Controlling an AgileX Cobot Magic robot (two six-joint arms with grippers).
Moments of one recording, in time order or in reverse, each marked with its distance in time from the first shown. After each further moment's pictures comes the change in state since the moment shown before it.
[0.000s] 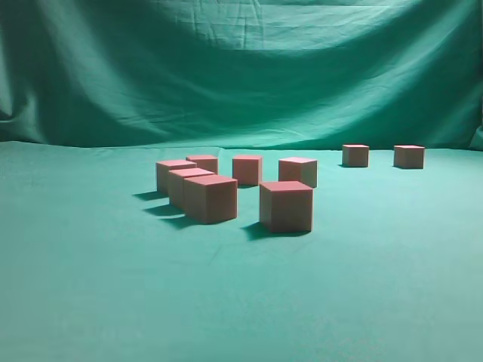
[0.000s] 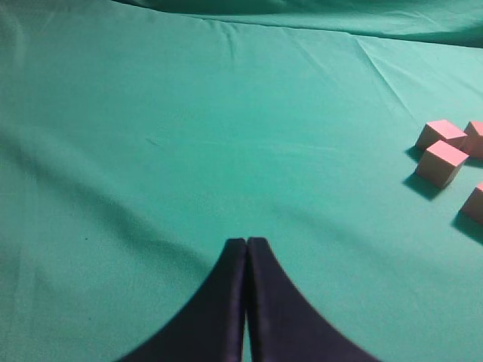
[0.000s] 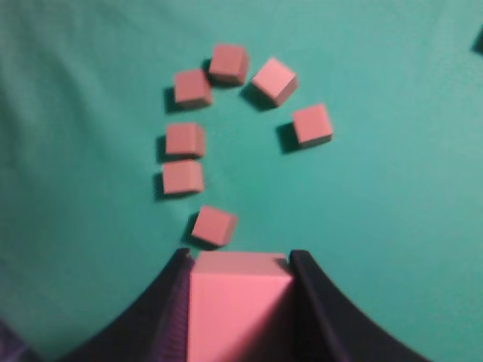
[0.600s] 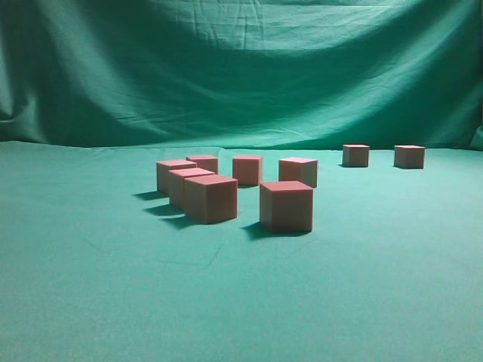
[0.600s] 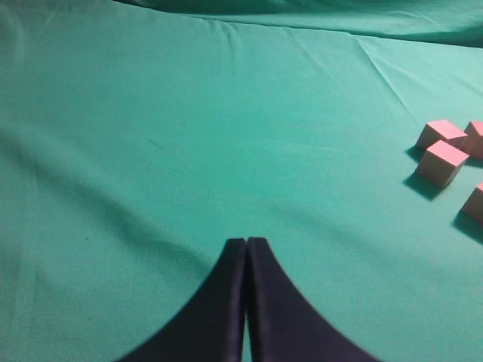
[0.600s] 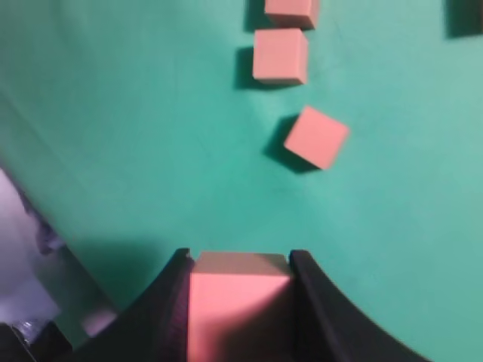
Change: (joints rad) left arm 0.000 0.000 0.000 0.000 0.000 0.000; right arm 0.186 0.026 0.266 0.073 -0.031 -0.110
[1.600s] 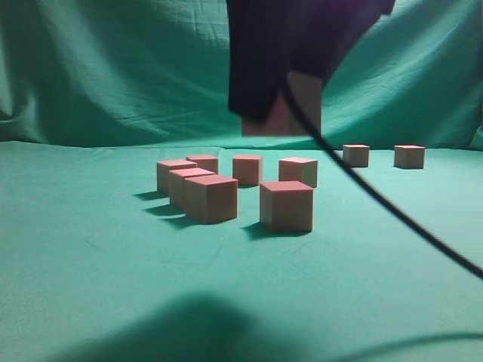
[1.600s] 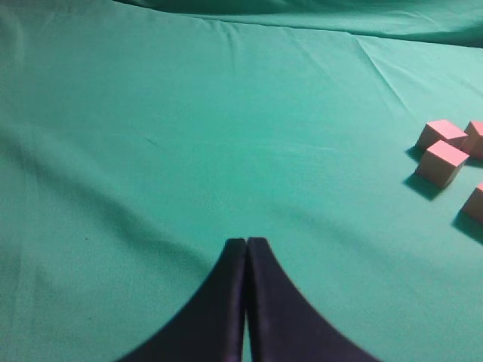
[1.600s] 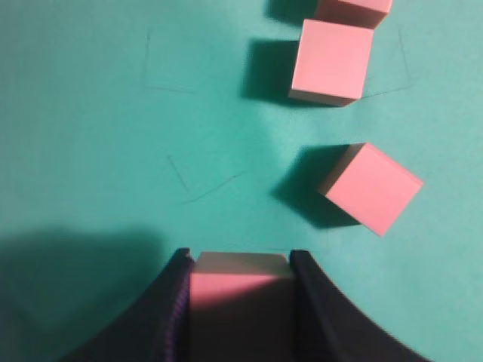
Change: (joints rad) left arm 0.000 0.000 0.000 0.000 0.000 0.000; right arm 0.378 0.105 0.172 -0.348 -0.410 0.308
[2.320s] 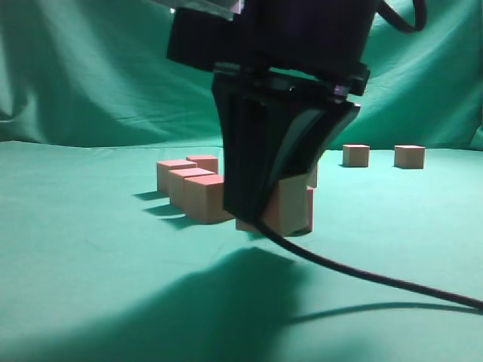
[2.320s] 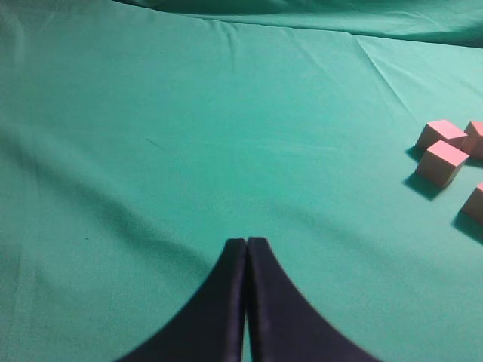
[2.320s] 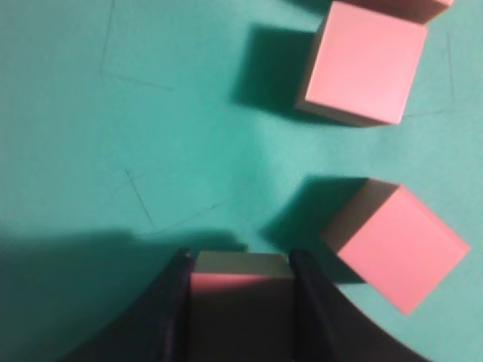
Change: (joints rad) left arm 0.000 0.000 0.000 0.000 0.000 0.000; right arm 0.000 0.127 0.055 -0.017 -0.167 -0.099
